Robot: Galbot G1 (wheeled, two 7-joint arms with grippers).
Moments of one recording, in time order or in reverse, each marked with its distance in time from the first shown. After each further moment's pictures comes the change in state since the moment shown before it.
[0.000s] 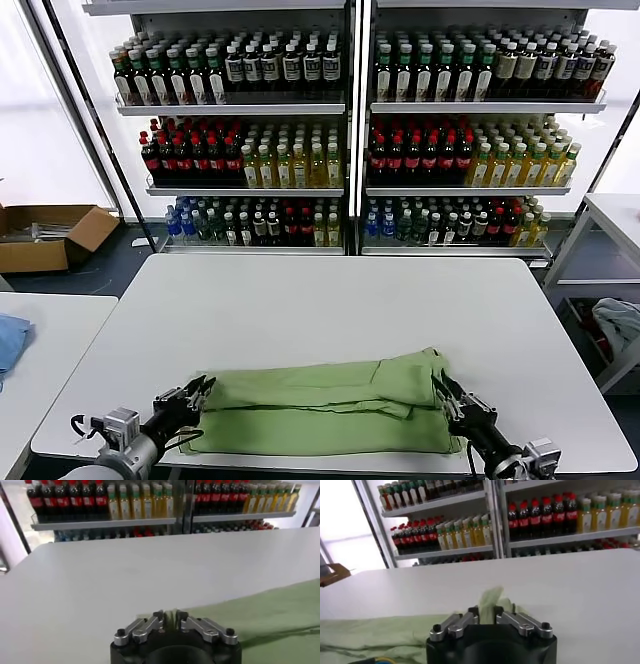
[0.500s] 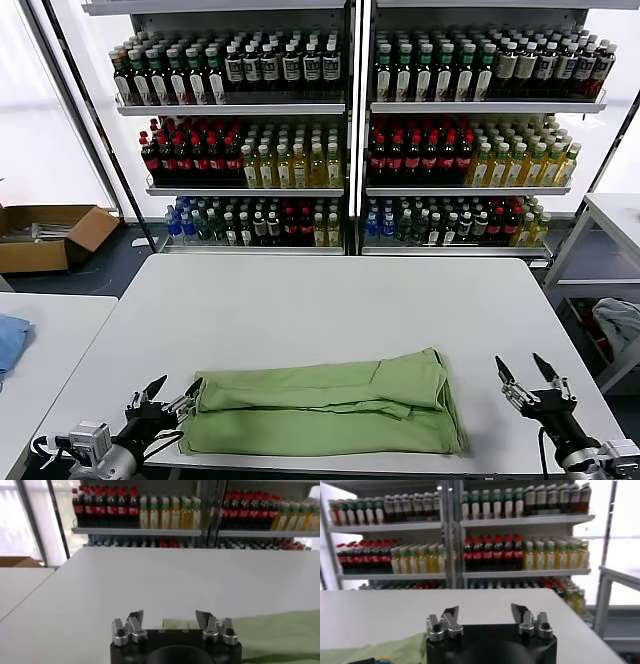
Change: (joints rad) left arm 0.072 -0.104 -0.068 -0.076 -0.054 -0.014 -0.090; right arm 0.002 -0.005 0.217 -0.087 0.078 0.140 -0.015
